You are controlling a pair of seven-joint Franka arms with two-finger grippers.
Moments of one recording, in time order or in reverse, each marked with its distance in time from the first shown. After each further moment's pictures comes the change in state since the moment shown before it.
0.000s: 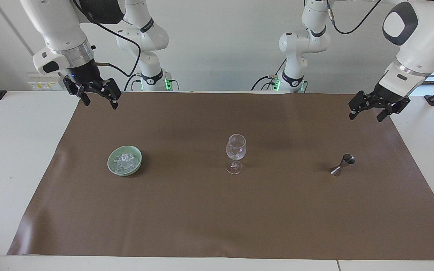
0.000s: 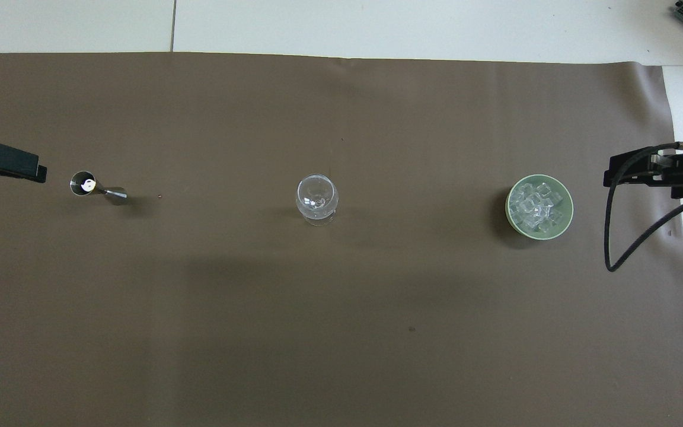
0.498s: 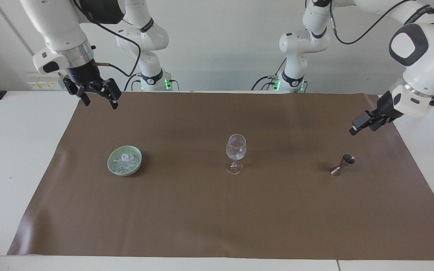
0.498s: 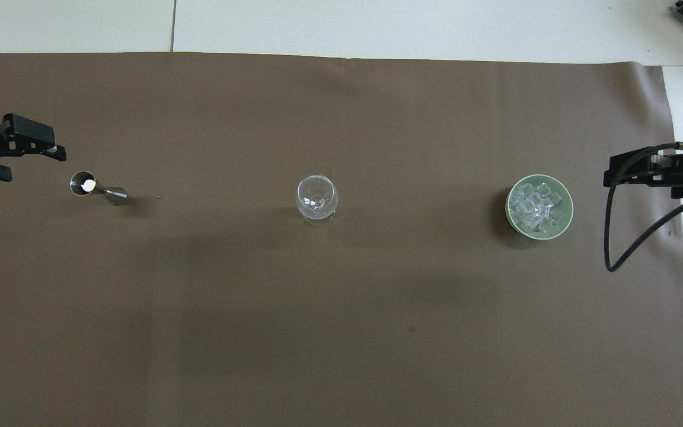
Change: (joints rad) left arm 0.053 0.077 0.010 -0.002 -0.125 0.031 -0.295; right arm 0.000 0.000 0.000 0.000 0.000 0.000 0.000
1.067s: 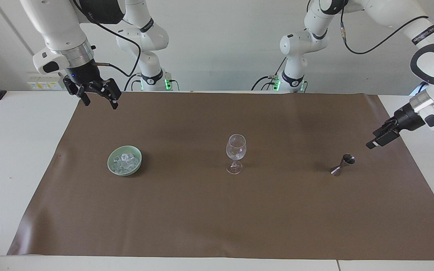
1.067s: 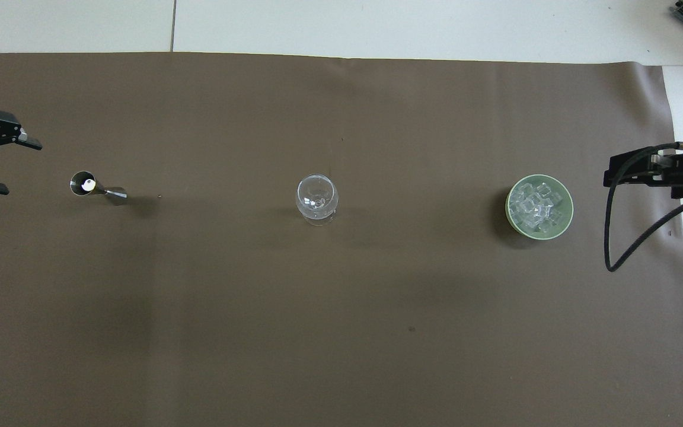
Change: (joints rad) left arm 0.147 0.089 0.004 -0.005 -0.176 0.013 -0.302; right arm 0.000 0.000 0.000 0.000 0.000 0.000 0.000
